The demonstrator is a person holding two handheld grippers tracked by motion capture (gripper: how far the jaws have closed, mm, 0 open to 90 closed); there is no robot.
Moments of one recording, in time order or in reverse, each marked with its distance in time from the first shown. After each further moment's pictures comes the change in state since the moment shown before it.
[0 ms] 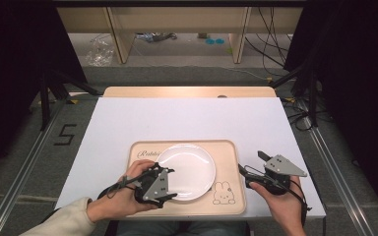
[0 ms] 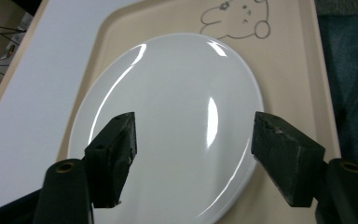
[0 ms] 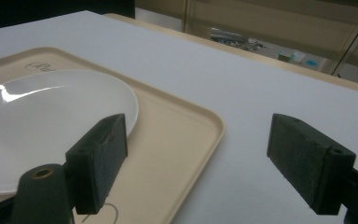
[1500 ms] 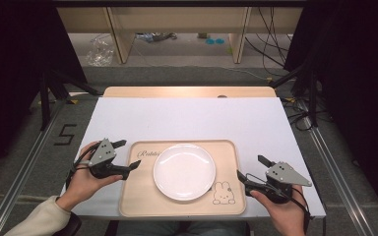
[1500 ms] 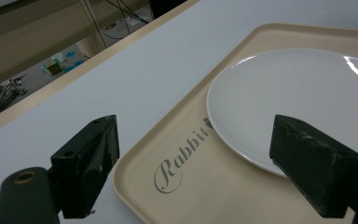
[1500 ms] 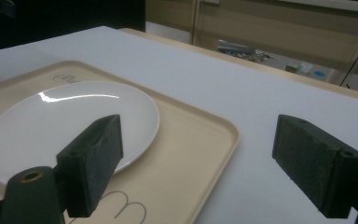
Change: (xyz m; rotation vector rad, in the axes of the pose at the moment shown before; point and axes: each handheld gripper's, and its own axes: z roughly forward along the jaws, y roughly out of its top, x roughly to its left) left arm 0.058 -0.093 -0.046 -0.176 0.284 -0.460; right arm 0.015 0.000 -0.016 -0.062 0.039 0.013
